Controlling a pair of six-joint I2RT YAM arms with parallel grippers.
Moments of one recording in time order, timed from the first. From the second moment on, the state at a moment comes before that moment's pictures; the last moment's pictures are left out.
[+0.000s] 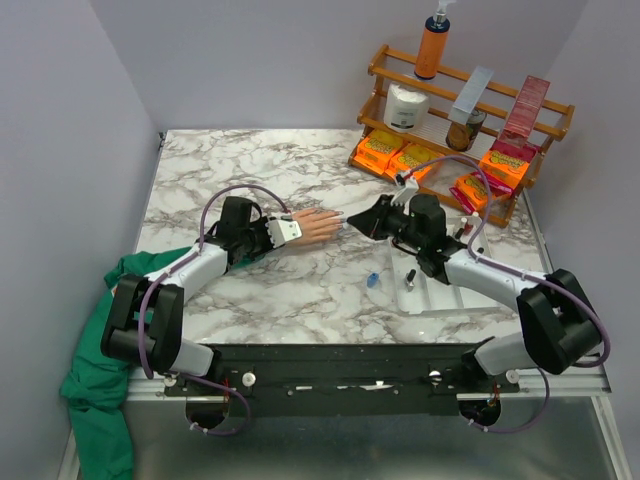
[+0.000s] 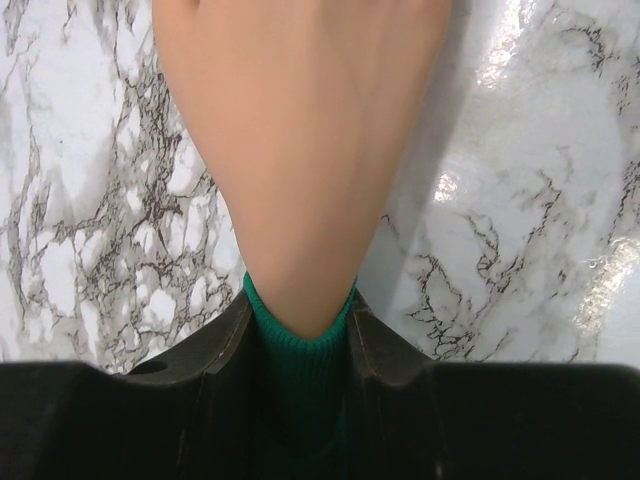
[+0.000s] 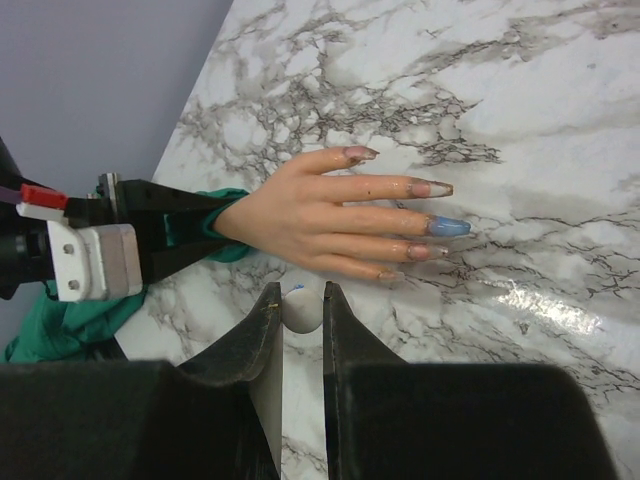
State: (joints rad) left arm -0.27 1.42 0.72 -0.09 0.37 0.92; right arm 0.53 1.41 0.71 0.47 -0.24 0.61
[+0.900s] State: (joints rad) left arm -0.27 1.42 0.76 -0.17 0.42 0.88; right arm 0.49 1.49 0.71 0.56 -0.22 0.66
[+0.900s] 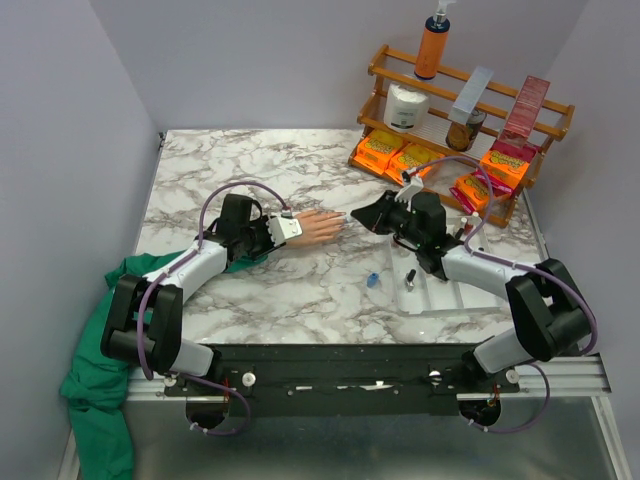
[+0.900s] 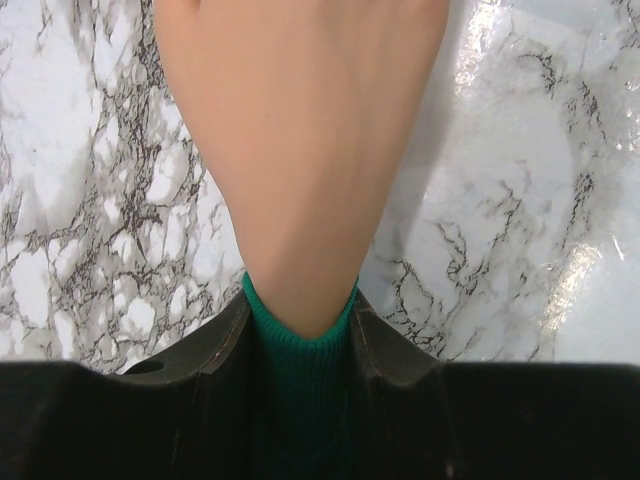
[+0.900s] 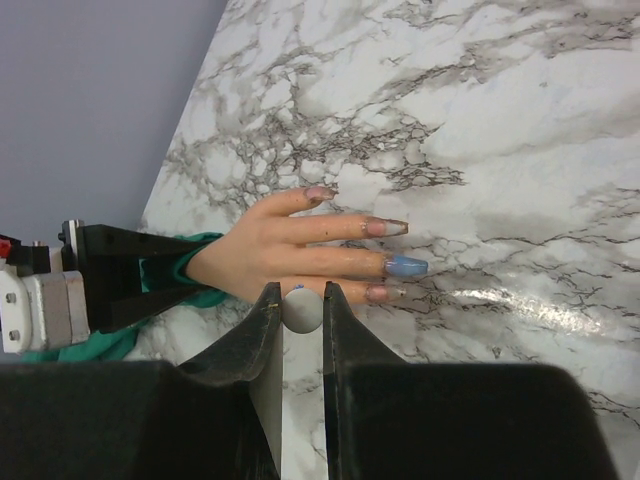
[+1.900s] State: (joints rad) left arm -0.27 1.42 0.76 -0.17 0.43 0.88; right arm 0.48 1.54 0.69 0.57 -0.19 0.66
